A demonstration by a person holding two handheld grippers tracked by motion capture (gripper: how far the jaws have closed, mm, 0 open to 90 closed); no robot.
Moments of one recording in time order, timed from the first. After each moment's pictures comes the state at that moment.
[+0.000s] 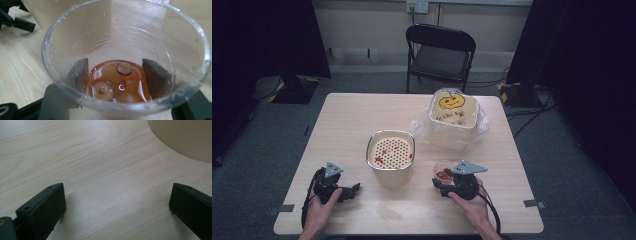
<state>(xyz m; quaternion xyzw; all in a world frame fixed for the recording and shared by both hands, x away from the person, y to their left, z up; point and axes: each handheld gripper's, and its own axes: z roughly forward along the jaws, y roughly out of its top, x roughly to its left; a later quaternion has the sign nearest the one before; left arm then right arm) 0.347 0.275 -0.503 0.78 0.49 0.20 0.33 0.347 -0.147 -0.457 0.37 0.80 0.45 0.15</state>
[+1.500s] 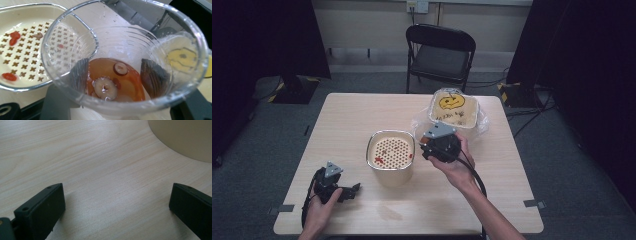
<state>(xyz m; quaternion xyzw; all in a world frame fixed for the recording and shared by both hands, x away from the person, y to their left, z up) 0.347 0.275 -0.503 0.78 0.49 0.20 0.33 0.397 -0.078 -0.351 0.28 0.84 0.36 0.31</state>
